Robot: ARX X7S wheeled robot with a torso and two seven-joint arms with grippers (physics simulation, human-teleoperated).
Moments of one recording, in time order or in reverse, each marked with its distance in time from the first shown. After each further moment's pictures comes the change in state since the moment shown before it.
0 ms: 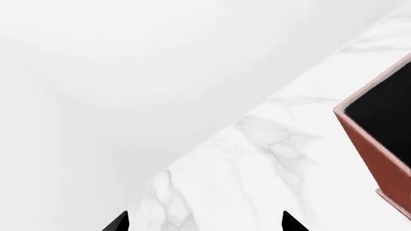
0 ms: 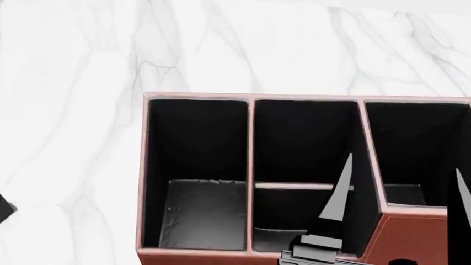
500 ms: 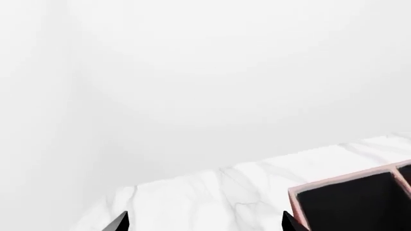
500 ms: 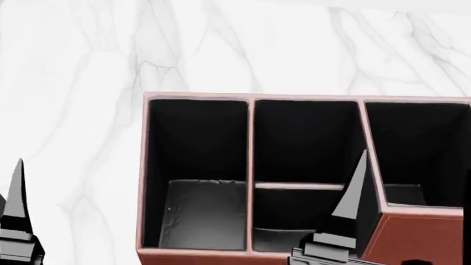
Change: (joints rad) left arm -0.133 0.575 0.518 0.113 0.377 0.050 -0.280; right arm -0.003 -0.006 0.042 -0.030 0.014 0.017 -0.003
